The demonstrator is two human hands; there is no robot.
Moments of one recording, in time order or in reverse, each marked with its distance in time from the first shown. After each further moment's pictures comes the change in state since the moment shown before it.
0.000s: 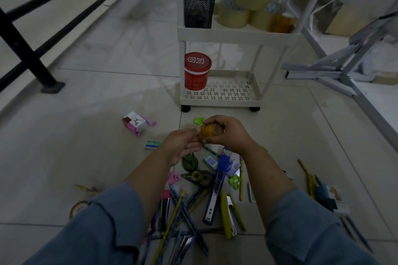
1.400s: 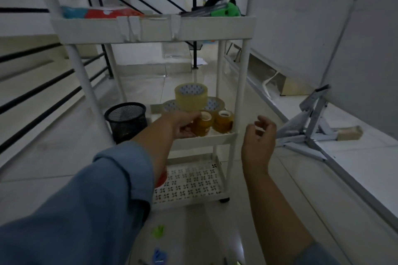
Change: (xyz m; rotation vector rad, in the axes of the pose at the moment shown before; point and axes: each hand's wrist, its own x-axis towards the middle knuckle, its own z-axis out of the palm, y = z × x) left_hand 0.107 0.264 0.202 0.484 0.046 0.178; right_hand 0.103 -0.016 -0.217 0.470 1.164 -0.081
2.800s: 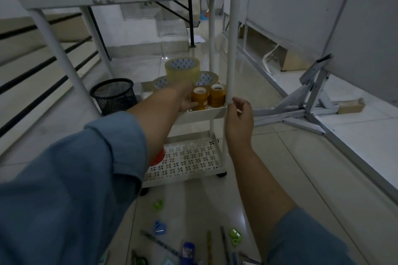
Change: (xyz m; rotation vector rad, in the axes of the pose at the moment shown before) left_hand -0.003 0.011 0.031 -0.203 0.041 -0.007; right_hand -0.010 0.017 0.007 -0.037 -0.150 0.140
